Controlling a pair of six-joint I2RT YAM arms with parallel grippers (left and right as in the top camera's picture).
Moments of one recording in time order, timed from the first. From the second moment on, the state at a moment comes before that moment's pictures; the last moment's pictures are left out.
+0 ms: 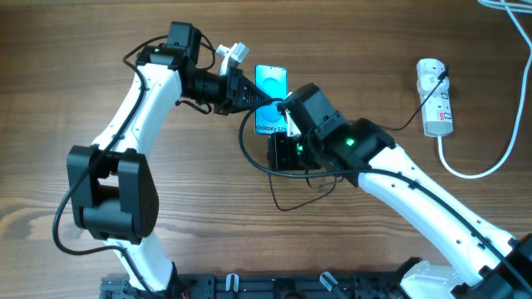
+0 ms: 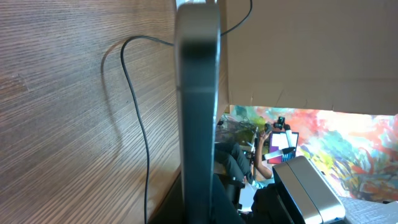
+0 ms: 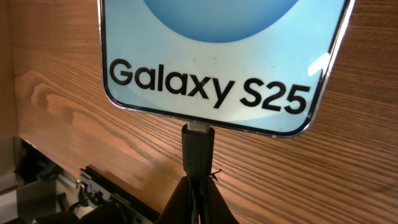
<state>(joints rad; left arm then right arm) -0.17 1.94 1.56 -1.00 1.18 -0.10 0.69 1.49 1.24 -0.79 -0.30 0.64</state>
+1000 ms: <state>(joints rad) -0.16 1.94 1.56 -1.03 1.15 -0.09 0.67 1.49 1.24 -0.76 -0.33 0.64</state>
